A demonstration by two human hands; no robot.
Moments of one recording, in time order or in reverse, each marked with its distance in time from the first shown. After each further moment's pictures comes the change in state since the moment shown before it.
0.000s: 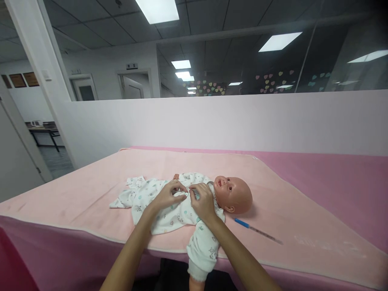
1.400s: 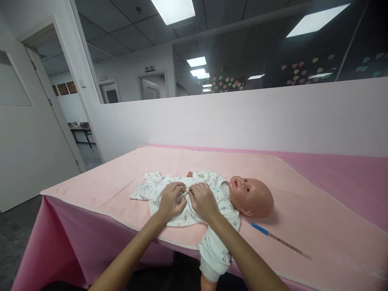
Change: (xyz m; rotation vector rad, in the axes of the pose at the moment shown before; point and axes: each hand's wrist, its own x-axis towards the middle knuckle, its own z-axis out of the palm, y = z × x) left_hand -0.043 -0.012 0.011 0.560 0.374 0.107; right_hand 0.002 -0.020 0.020 -0.173 -0.273 -0.250
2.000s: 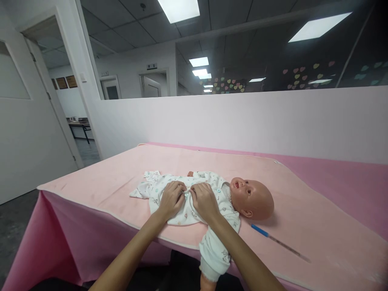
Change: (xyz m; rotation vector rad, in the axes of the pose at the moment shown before) left_hand 0.001 0.000 -0.004 -0.038 -0.033 0.013; right_hand -0.001 -0.001 0.002 0.007 0.035 0.034
